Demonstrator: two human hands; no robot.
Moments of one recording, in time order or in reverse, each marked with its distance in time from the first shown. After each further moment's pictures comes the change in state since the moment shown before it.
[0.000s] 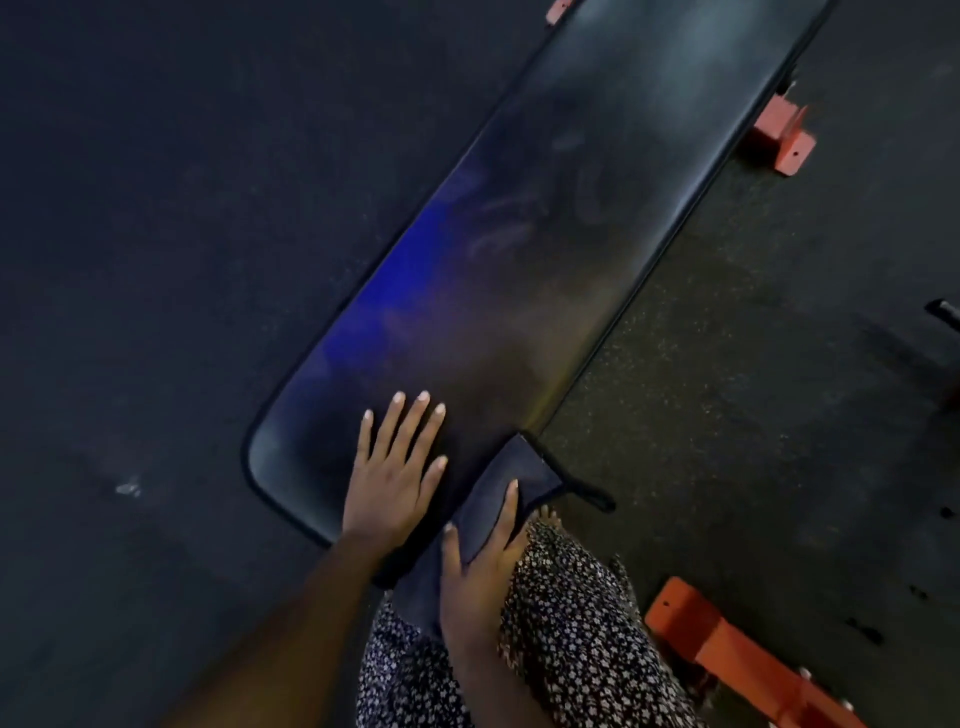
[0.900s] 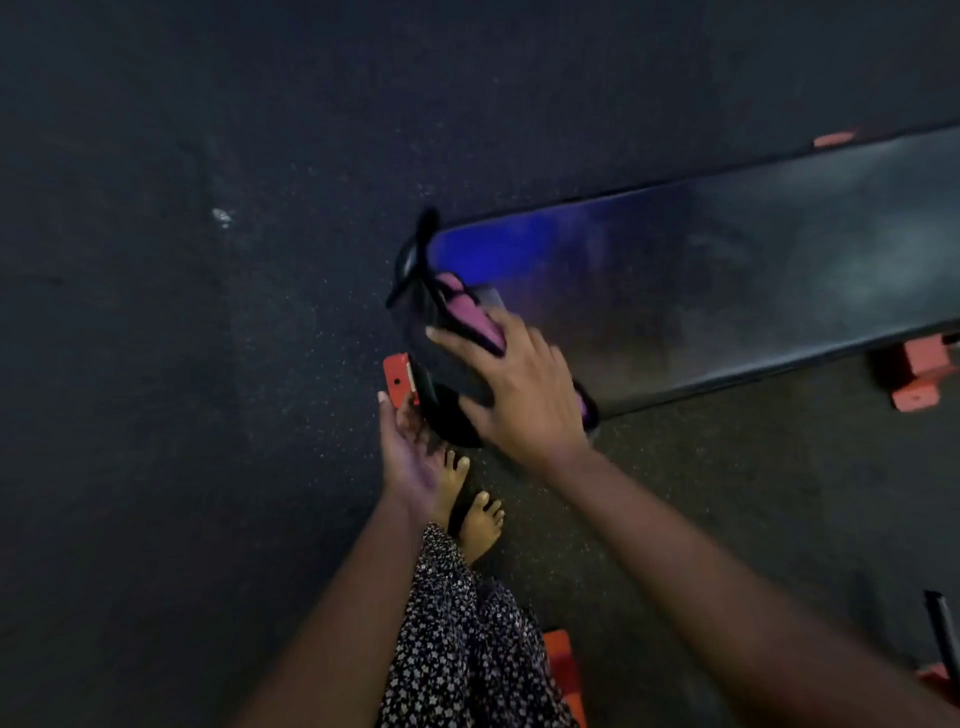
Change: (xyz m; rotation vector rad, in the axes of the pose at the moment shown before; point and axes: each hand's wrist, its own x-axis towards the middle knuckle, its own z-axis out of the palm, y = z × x) left_hand -0.113 0.070 -0.007 -2.395 0.821 -1.487; right_hand 0.006 -0.096 -0.027 -0.932 -0.632 -1.423
